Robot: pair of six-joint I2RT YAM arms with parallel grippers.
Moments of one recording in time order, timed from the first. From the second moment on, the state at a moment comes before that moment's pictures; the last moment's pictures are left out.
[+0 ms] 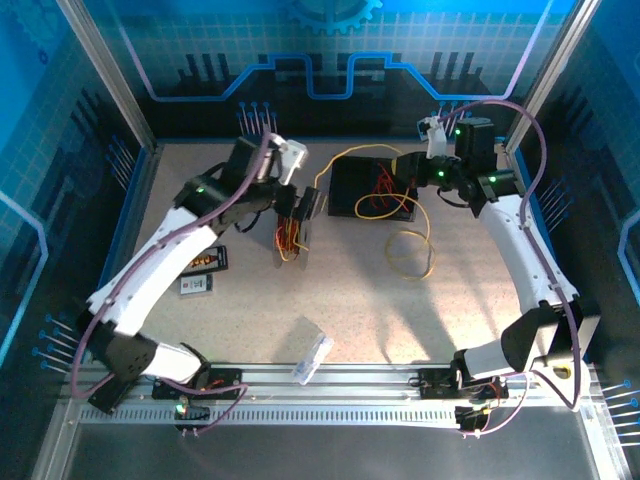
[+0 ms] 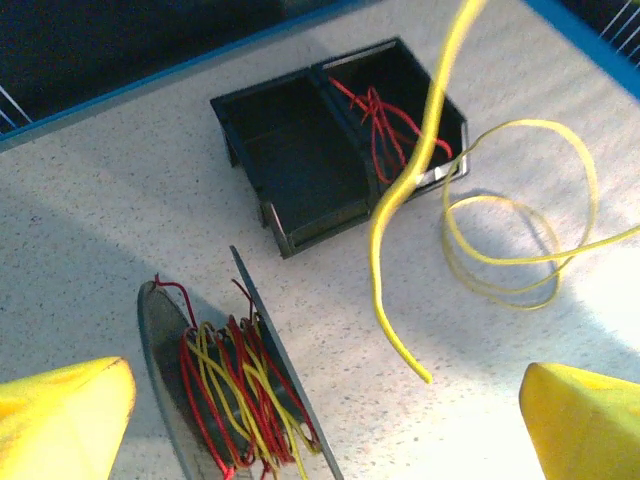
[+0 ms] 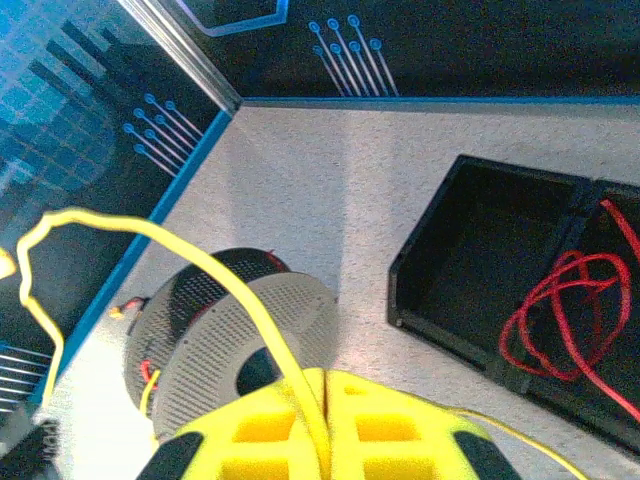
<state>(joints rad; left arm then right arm) -0.55 1.39 1.59 -0.85 0.02 -0.13 0.15 1.43 1.44 -0.58 -0.59 0.24</state>
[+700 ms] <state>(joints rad) -0.31 1.25 1.32 -0.85 0.06 -0.41 0.30 1.60 1.36 -0.42 -0.47 0.52</state>
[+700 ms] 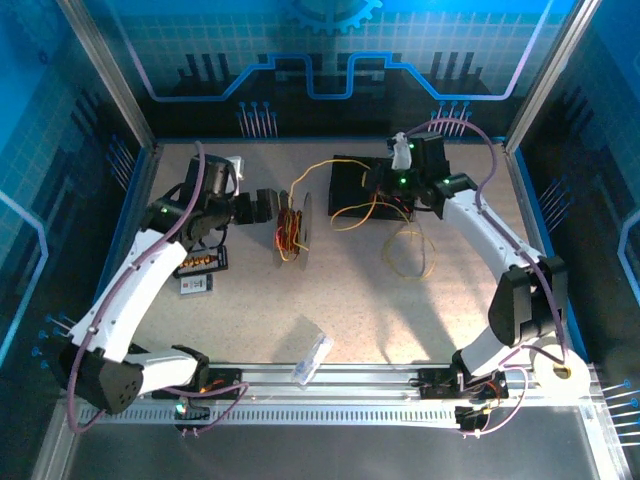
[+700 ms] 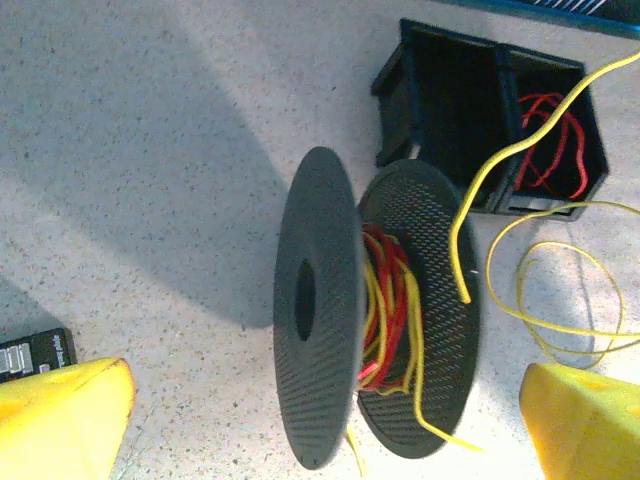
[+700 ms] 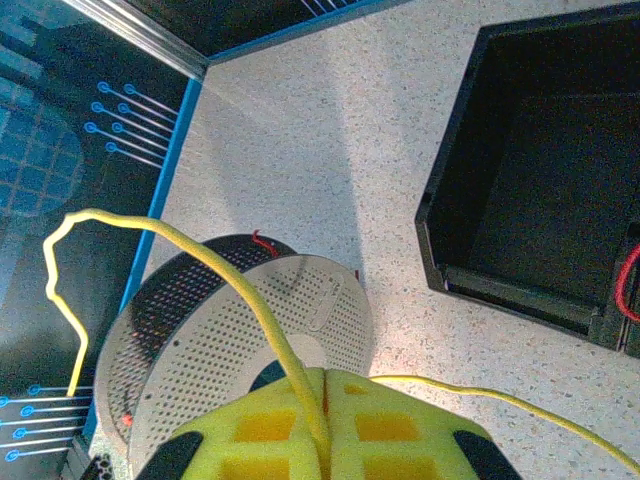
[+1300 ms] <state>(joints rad) -0.30 1.54 1.45 -0.89 0.12 -0.37 0.34 1.70 1.34 -0.37 -0.41 0.62</state>
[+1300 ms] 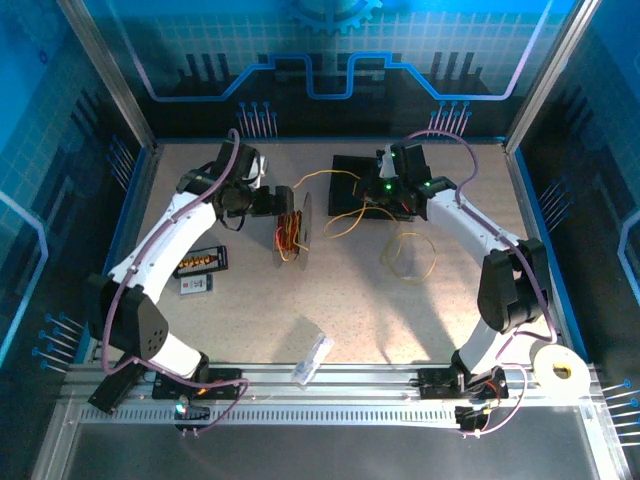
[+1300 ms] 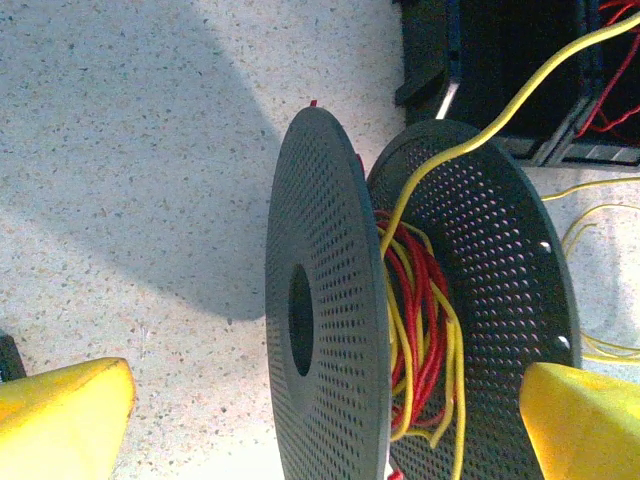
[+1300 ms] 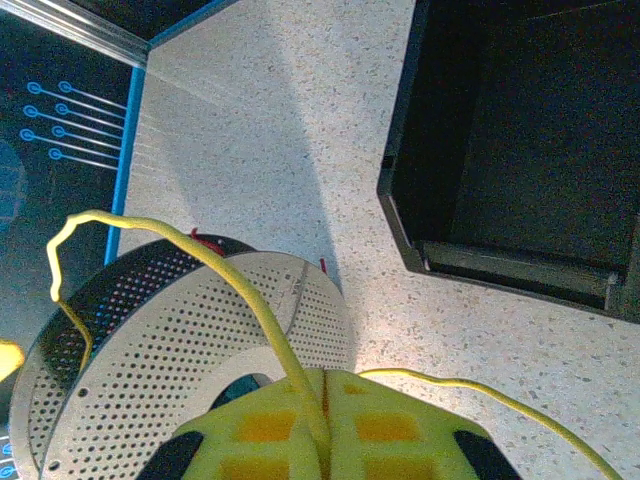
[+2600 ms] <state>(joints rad) -0.34 1.75 1.58 -0.94 0.02 -0.32 0.35 1.73 1.32 -0.34 -0.45 0.65</state>
